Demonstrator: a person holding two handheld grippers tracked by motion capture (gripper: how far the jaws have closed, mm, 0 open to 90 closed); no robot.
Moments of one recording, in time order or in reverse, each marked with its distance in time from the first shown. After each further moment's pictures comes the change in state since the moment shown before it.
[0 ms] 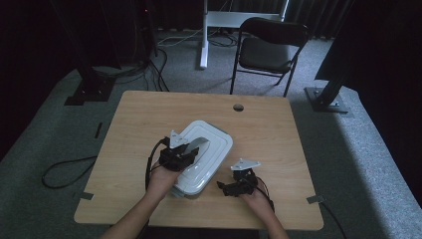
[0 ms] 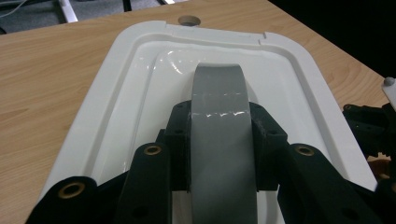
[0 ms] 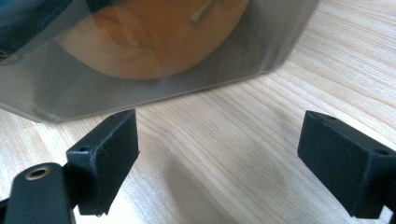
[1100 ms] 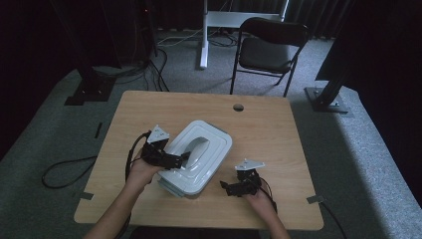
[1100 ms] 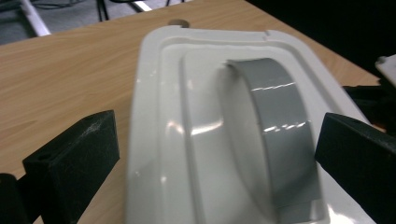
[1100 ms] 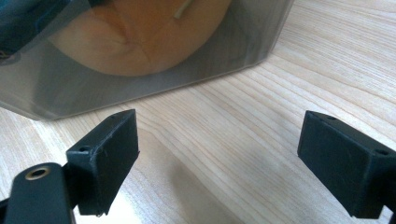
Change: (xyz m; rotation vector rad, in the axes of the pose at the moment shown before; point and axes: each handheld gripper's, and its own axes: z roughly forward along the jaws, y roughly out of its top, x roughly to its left) left arm 0.053 -0.004 -0.021 -0.004 -0.096 0.048; right arm -0.006 -0.005 -0.008 -0.012 -0.008 0.031
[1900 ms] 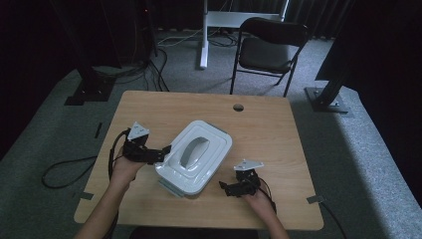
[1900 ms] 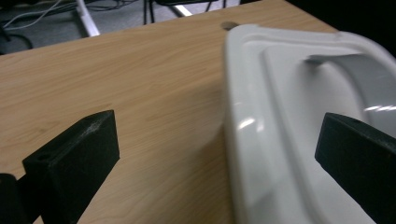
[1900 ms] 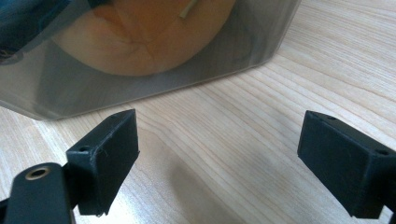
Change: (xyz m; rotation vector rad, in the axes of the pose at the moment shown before) left arm 0.045 -0.016 -0.022 -0.034 0.132 -0.061; right arm 0.003 0.001 0.002 0.005 0.001 -0.005
